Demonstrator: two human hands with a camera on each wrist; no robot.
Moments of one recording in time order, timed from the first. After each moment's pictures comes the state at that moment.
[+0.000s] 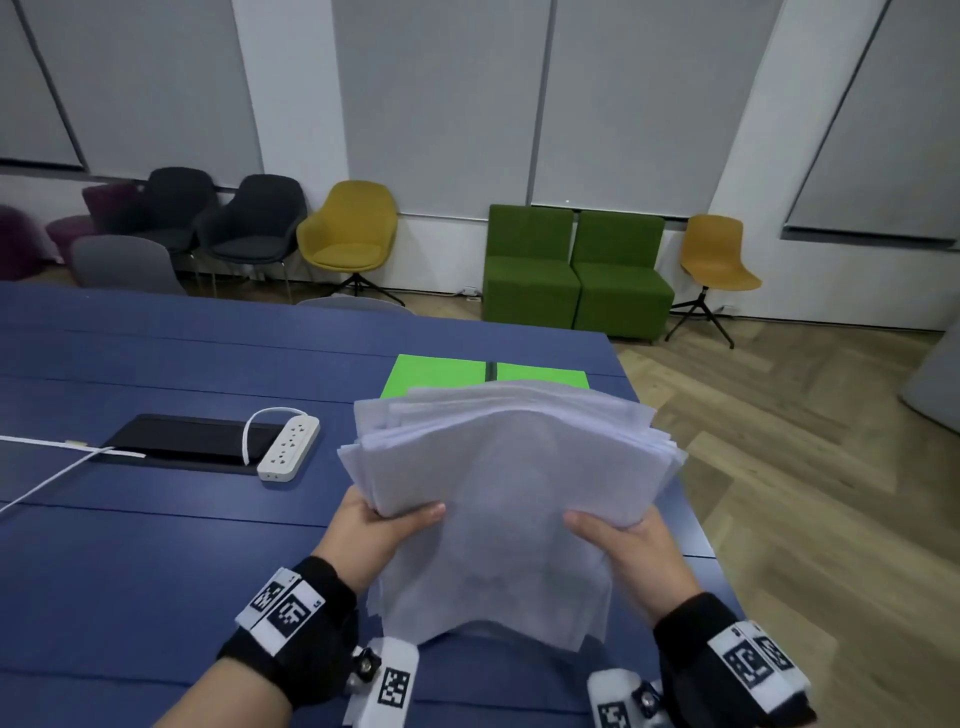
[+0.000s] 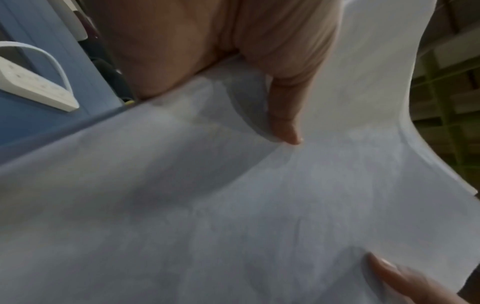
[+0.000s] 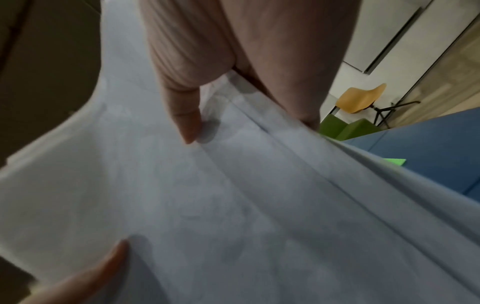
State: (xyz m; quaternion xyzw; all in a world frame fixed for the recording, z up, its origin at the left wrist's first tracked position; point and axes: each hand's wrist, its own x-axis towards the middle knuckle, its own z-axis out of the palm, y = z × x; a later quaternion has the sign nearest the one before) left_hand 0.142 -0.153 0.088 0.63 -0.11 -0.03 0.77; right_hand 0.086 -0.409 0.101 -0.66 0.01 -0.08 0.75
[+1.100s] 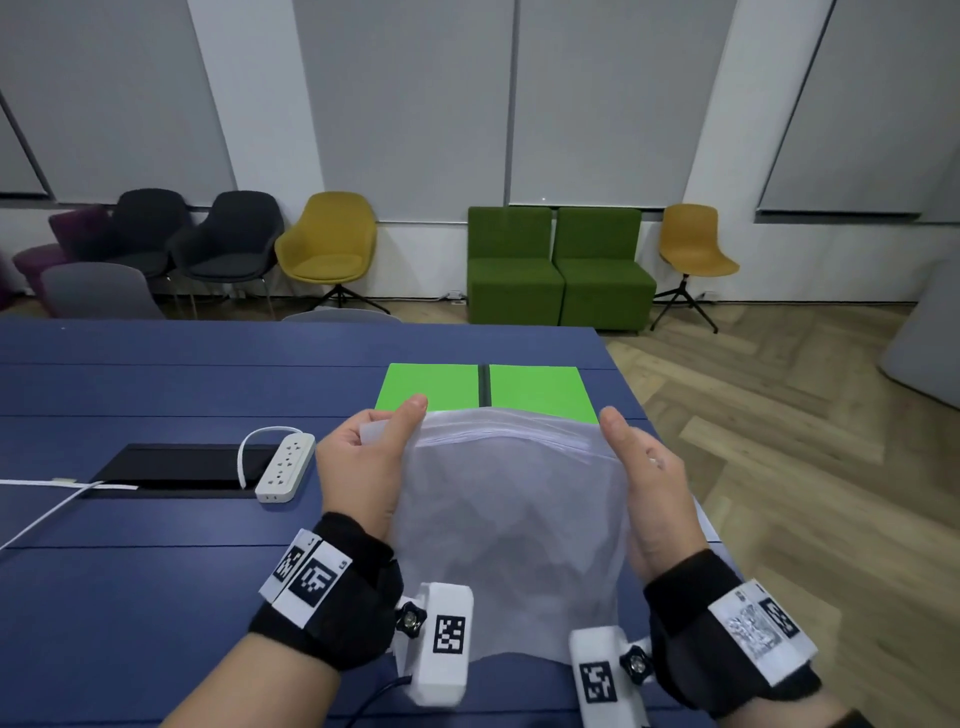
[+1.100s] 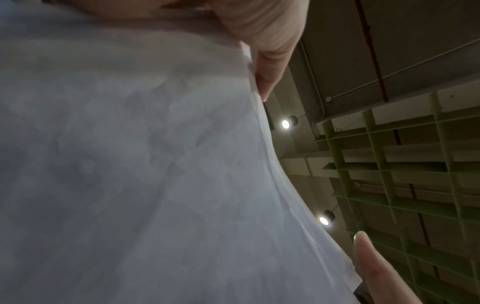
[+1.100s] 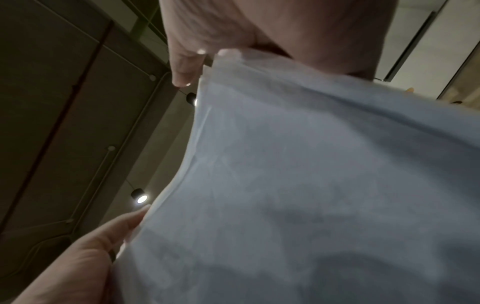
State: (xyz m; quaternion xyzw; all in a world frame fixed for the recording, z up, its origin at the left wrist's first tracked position) left_hand 0.153 -0.175 0.164 0.59 0.03 0.11 0.80; right_hand 0.096 -0.383 0.150 -0.59 0.07 -0.18 0.78
